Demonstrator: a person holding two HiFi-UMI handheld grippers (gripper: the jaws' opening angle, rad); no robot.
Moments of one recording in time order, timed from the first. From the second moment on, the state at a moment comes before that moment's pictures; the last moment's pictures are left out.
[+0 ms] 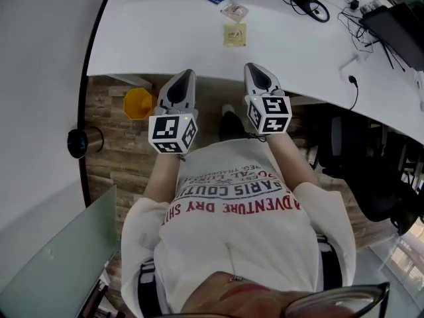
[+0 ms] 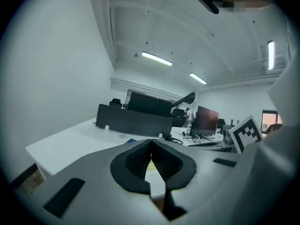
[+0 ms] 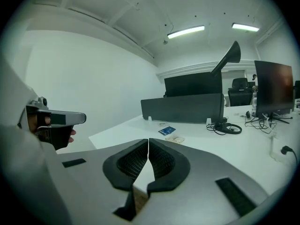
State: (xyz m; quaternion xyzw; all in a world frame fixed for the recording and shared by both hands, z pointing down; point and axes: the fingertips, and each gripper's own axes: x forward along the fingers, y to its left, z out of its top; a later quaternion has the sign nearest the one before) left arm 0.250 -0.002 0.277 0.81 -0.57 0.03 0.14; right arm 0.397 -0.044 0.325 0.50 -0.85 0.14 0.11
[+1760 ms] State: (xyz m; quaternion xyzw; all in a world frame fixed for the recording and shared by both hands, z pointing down) left arm 0.272 -0.222 0.445 0.77 -0.55 0.10 0.31; right arm 0.363 -0.259 0.542 0.39 -0.80 0.30 0.35
